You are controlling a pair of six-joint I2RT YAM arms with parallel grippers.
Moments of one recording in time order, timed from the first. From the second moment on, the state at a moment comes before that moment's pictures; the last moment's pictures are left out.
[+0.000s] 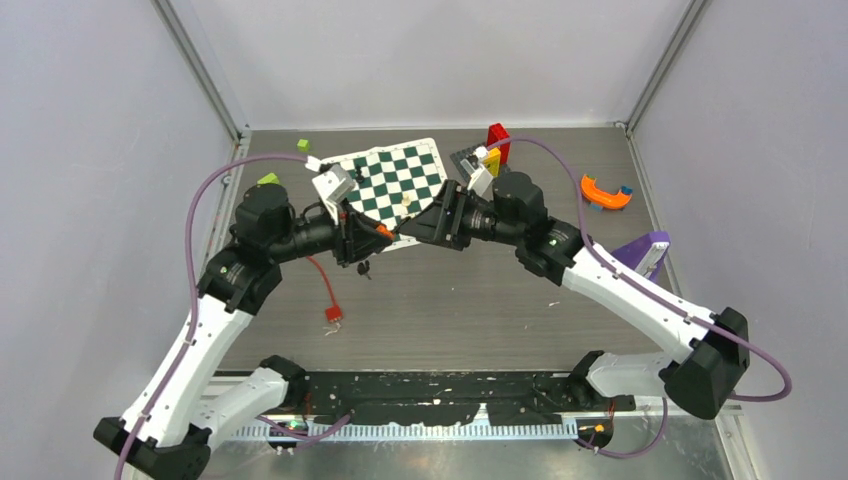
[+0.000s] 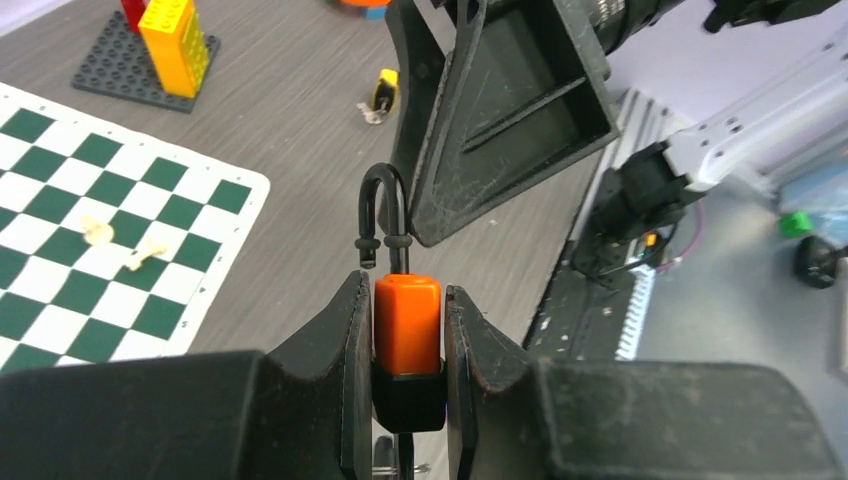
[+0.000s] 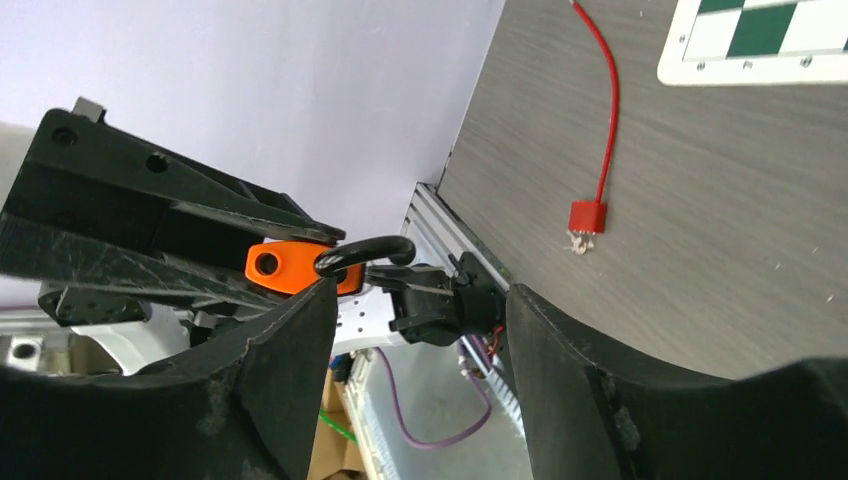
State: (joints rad) left arm -0.43 0.89 1.11 -0.46 0.69 -0.13; right arm 0.75 1.23 1.10 -0.09 -0.38 0.99
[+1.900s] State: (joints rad) left arm -0.52 0.86 1.00 -0.21 0.61 -0.50; right arm 0.75 1.13 0.94 0.33 -0.33 1.03
